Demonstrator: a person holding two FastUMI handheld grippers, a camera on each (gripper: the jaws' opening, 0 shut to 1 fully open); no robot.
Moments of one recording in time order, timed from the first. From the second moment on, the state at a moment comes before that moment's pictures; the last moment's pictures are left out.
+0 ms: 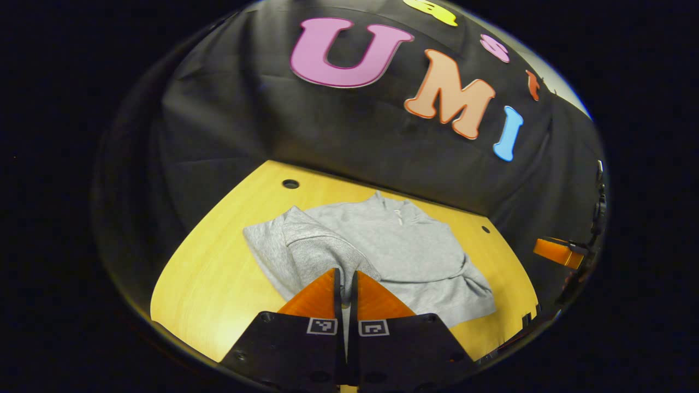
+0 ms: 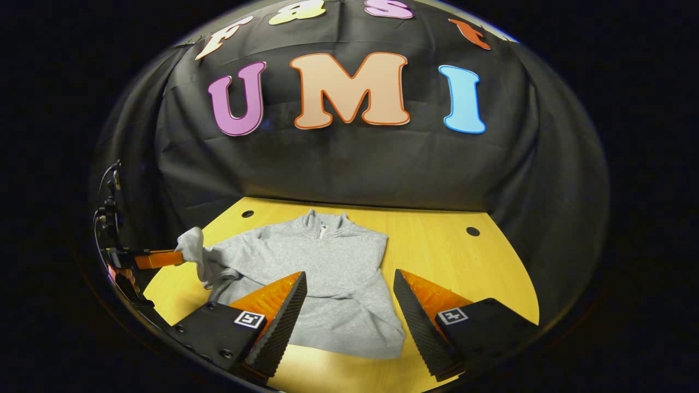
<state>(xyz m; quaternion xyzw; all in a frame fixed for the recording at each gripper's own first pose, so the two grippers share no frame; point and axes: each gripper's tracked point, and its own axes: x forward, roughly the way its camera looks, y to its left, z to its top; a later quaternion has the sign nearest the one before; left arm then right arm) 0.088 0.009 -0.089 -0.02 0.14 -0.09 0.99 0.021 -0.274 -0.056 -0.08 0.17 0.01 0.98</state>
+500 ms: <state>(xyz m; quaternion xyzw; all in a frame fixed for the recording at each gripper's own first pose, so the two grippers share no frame) 0.148 -0.170 -0.073 0.02 0.12 -0.25 0.96 0.015 -0.329 -0.059 -0.06 0.18 -0.03 0.98</state>
